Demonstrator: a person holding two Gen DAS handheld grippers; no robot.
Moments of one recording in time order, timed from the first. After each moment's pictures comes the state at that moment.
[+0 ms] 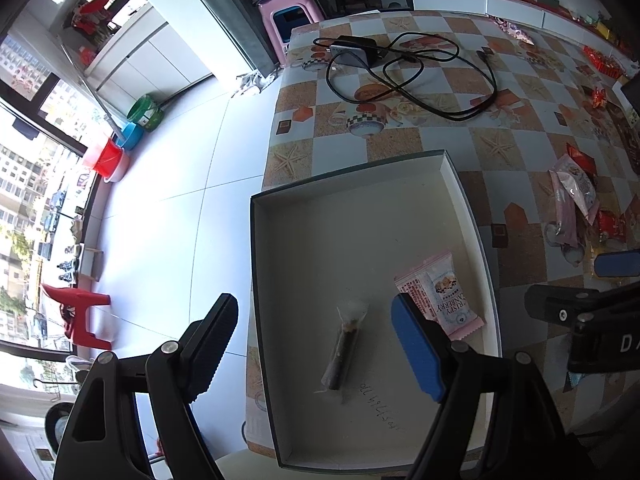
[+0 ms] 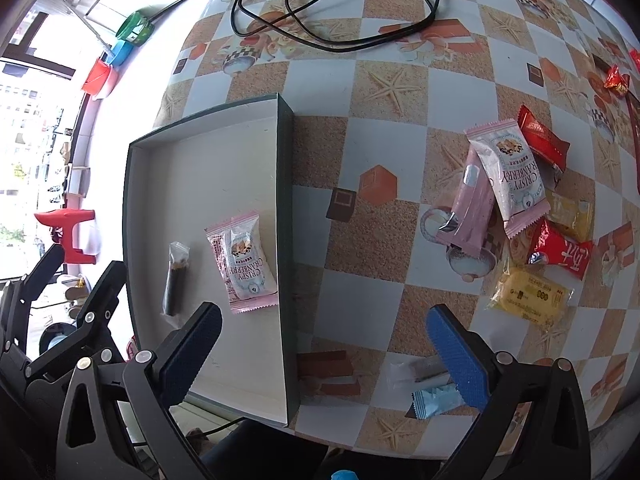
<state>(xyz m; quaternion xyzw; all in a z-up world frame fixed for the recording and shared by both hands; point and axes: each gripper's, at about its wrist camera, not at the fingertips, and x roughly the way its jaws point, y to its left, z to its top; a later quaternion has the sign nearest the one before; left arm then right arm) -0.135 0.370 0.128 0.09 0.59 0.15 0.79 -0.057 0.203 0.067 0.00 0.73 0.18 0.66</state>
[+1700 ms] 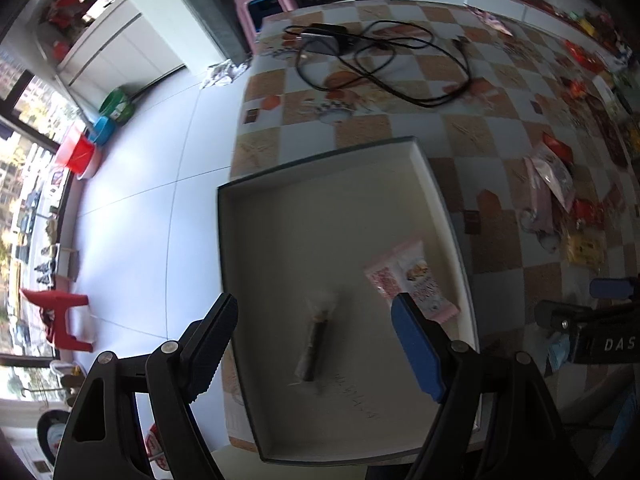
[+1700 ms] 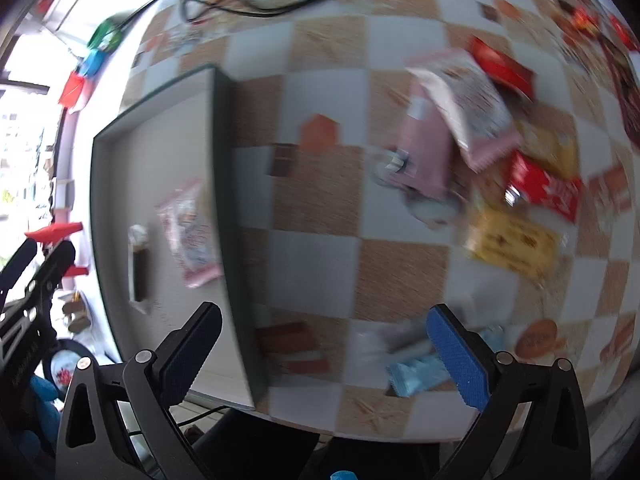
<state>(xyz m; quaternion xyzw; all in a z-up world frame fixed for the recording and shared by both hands) -0.133 0.355 0.124 0.08 0.62 0.09 0.78 -0.080 0.149 0.041 0.02 0.75 0.11 0.65</state>
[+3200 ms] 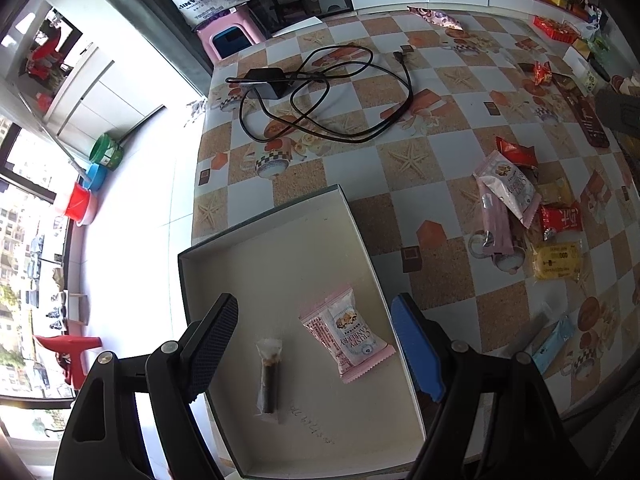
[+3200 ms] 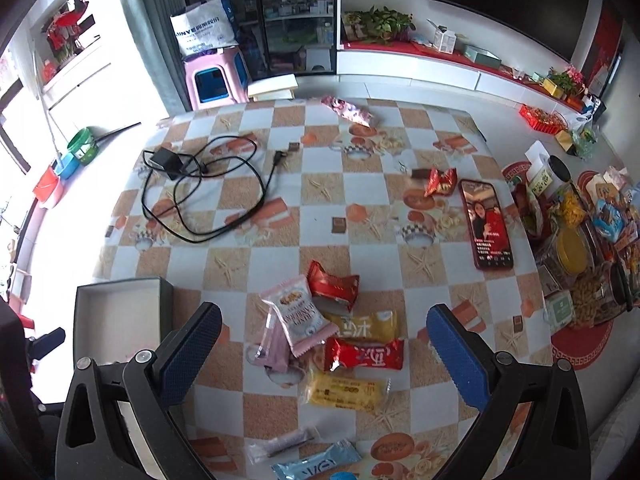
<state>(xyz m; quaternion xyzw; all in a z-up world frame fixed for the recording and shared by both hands) -0.098 0.290 0.141 0.13 0.60 0.06 0.79 -0.031 0.085 0.179 -0.02 0.52 0.04 0.85</state>
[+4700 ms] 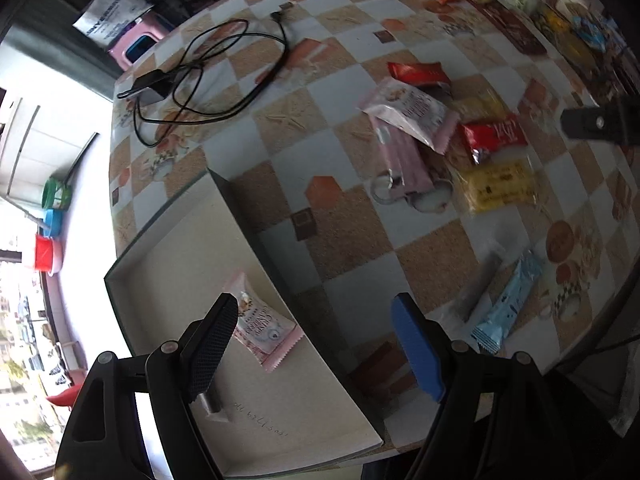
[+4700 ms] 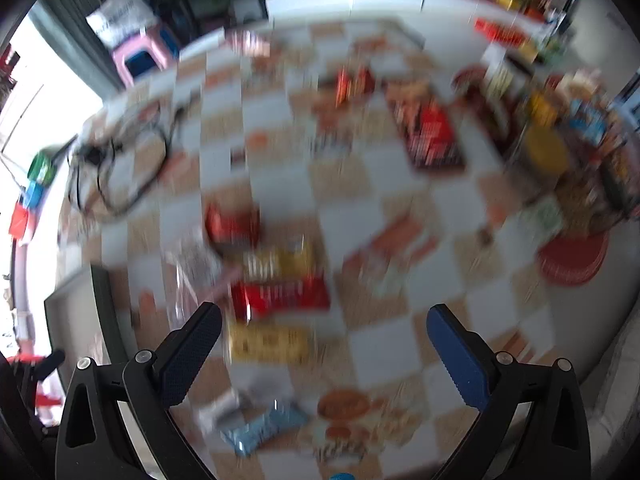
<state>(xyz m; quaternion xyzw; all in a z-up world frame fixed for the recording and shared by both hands) -0.111 0.212 0.095 0.20 0.65 -0.06 0.74 -0.054 -0.018 0.102 0.06 0.67 -0.04 0.74</state>
